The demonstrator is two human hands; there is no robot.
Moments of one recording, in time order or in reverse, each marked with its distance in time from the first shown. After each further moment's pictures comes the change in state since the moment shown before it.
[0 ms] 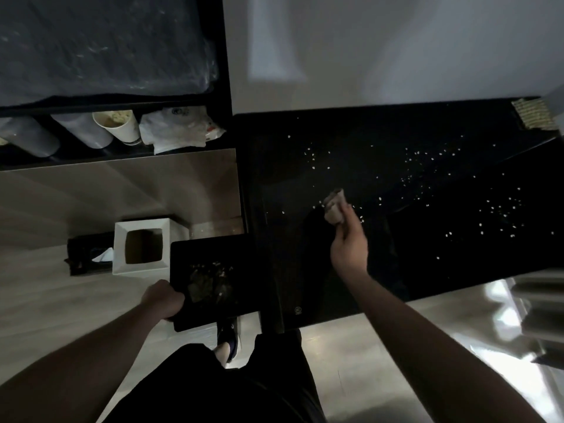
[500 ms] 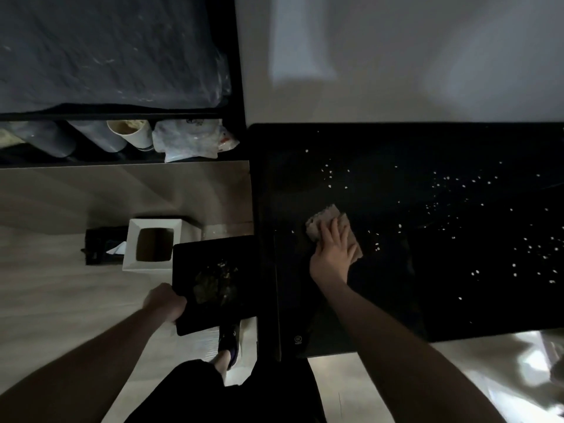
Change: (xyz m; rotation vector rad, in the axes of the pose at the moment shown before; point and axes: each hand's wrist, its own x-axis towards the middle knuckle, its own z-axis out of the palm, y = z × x) left_hand 0.013 0.022 0.001 -0.014 0.062 -0.083; right_hand 0.043 0.007 0.069 -0.459 -0.264 0.001
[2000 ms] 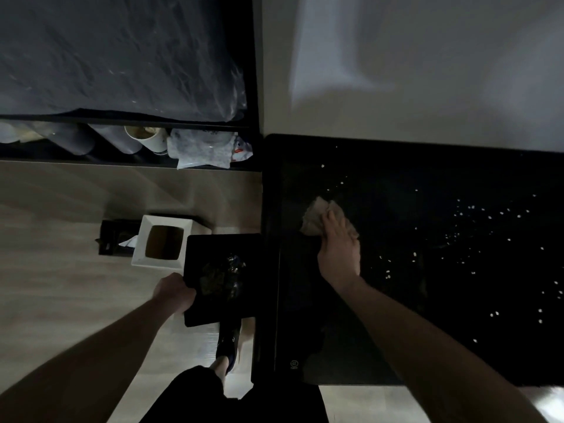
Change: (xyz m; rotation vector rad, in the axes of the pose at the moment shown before) left_hand 0.012 0.035 -0.010 0.023 0.038 0.003; right_hand 0.067 -0.008 -0.015 -0.212 -0.058 -0.323
